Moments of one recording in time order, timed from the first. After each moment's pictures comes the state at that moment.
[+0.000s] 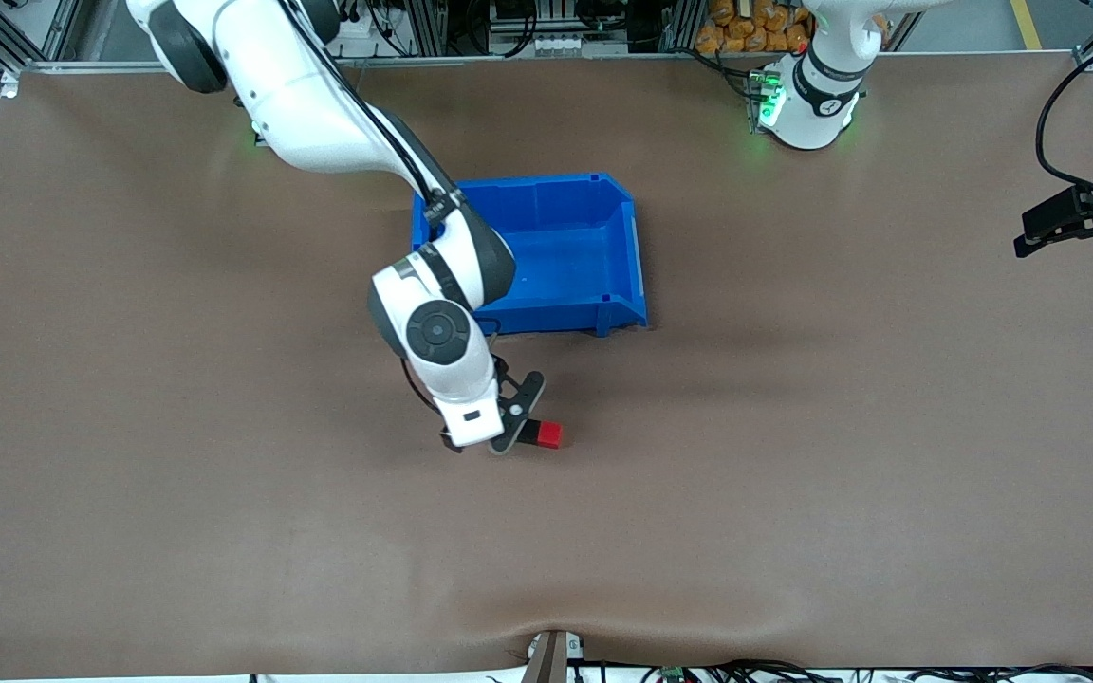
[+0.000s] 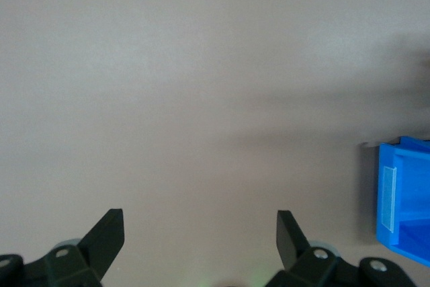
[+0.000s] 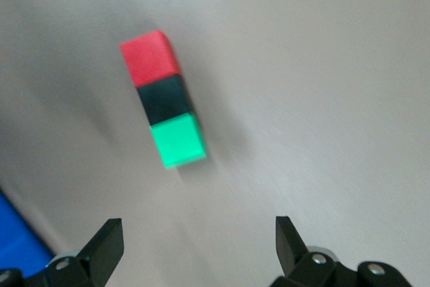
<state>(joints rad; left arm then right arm) 0.05 0.03 -0.03 -1.51 0.01 1.53 0.05 0.60 0.81 -0.08 -1.21 0.05 2.04 -0.49</state>
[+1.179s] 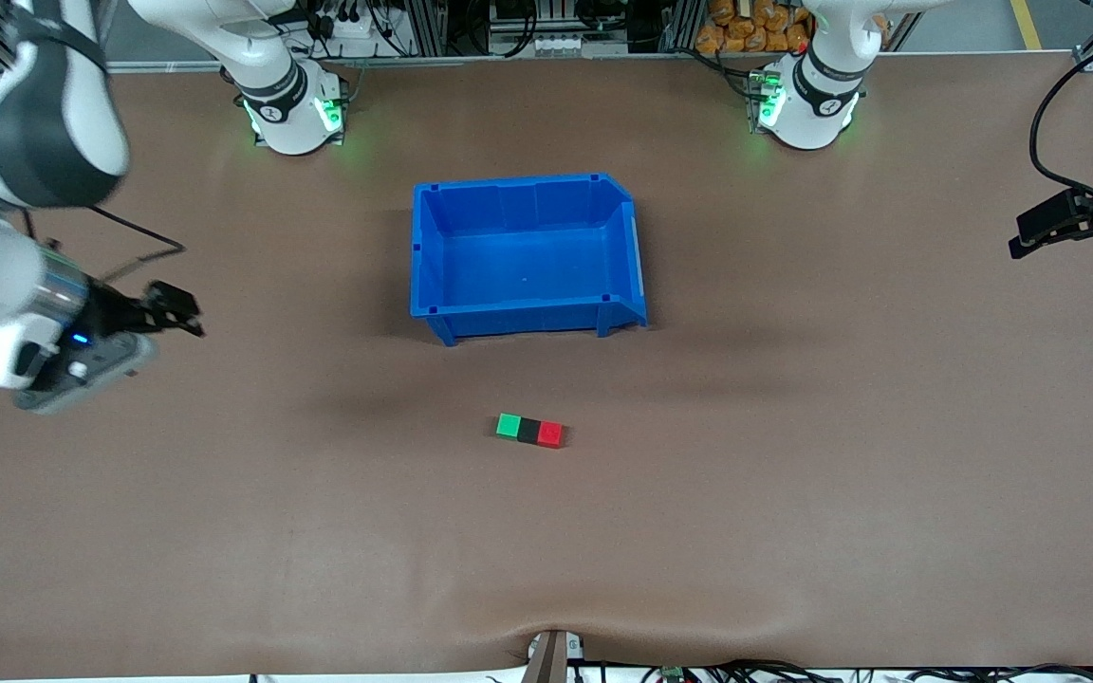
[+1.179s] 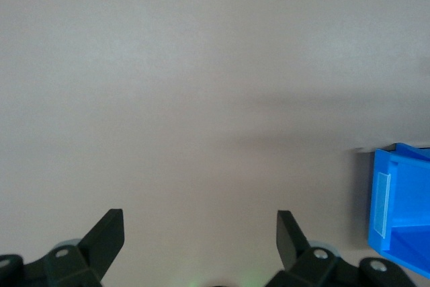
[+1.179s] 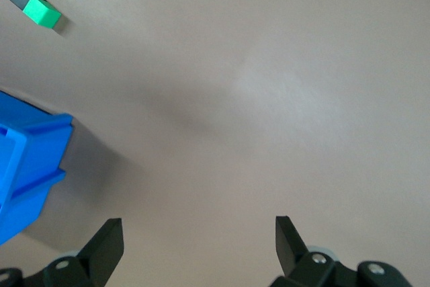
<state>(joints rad) 0.04 0.03 -0.03 -1.51 0.01 1.53 0.02 0.12 0.19 -0.08 -1.54 0.07 1.68 -0.46</state>
